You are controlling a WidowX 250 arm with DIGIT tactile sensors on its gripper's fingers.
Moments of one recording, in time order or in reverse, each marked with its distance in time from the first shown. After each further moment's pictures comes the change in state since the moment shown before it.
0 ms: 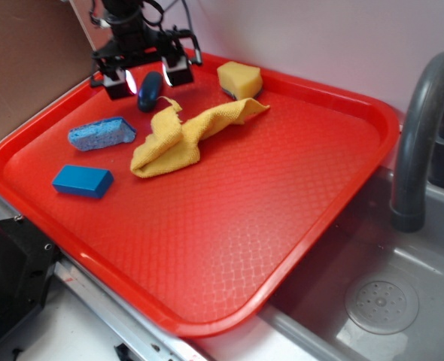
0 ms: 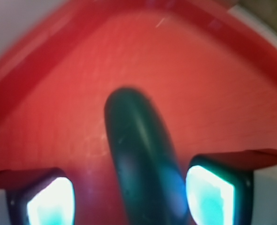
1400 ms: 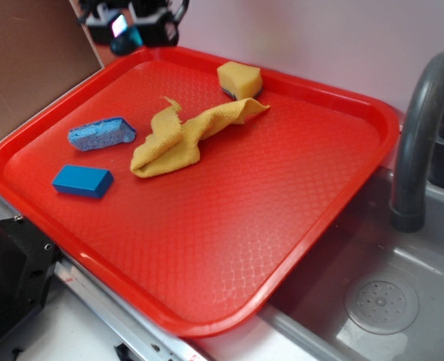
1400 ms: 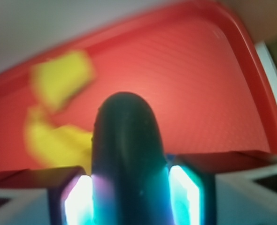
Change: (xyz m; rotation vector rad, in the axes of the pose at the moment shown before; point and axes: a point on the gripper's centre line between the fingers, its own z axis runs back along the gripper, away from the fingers) arm -0.058 -0.028 0.143 -0.101 0.145 -0.590
